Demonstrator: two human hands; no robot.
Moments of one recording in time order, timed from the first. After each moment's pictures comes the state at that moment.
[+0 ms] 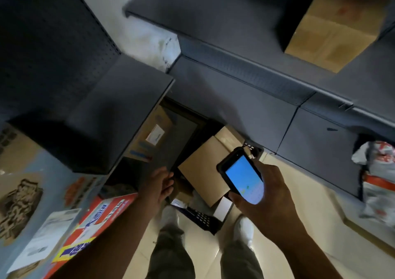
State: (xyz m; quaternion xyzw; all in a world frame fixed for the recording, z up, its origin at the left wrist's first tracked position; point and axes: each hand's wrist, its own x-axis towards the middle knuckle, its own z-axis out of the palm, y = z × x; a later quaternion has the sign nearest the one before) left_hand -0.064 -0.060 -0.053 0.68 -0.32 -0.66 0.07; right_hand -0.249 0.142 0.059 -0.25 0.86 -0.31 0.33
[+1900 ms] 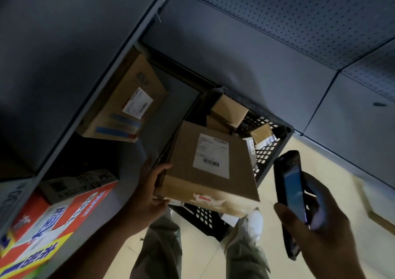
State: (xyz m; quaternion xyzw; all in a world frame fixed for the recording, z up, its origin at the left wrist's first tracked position) left_hand 0.008 -0.075 -0.233 0.37 -0.75 -0.55 -0.07; right_hand -0.245 0.148 -0.111 -0.12 0.88 -0.35 0.30
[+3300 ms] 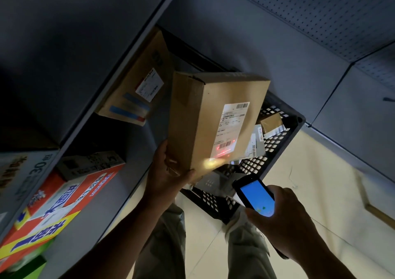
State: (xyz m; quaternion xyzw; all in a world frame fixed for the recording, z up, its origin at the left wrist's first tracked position) left_hand 0.002 -0.059 -0.250 0.50 -0.62 -0.59 0.09; right_hand -0.194 0.125 -0.141 -0.20 0.86 -0.03 0.47
